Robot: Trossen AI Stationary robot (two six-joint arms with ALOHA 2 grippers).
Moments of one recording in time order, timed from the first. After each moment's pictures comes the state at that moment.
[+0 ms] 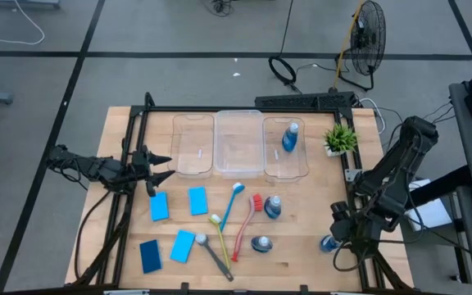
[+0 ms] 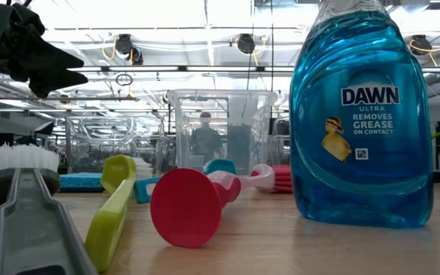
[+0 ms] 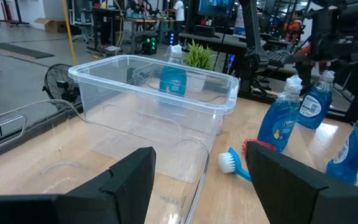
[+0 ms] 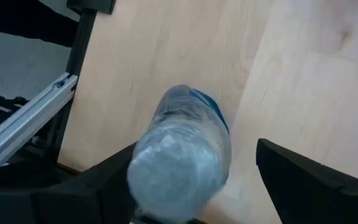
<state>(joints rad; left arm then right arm) -0.34 0.01 0.12 -0.22 -0.61 -0.22 1.02 1.09 0.82 -0.90 0.05 0.74</state>
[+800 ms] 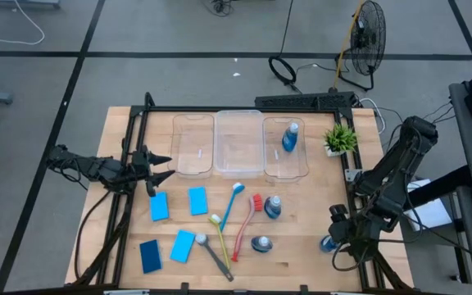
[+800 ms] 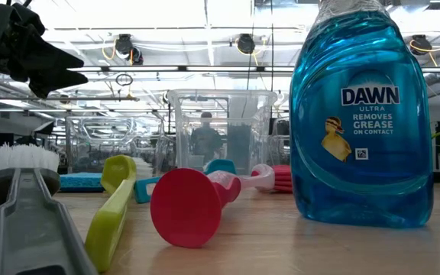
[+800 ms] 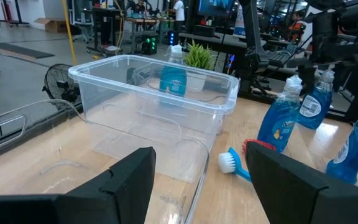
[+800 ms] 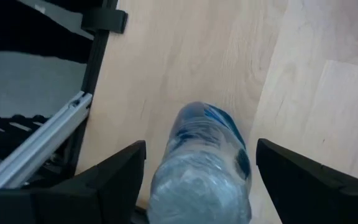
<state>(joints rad) -0.34 0.01 0.12 -0.22 -0.61 -0.22 1.02 1.09 0.79 -0.81 0.05 0.81</state>
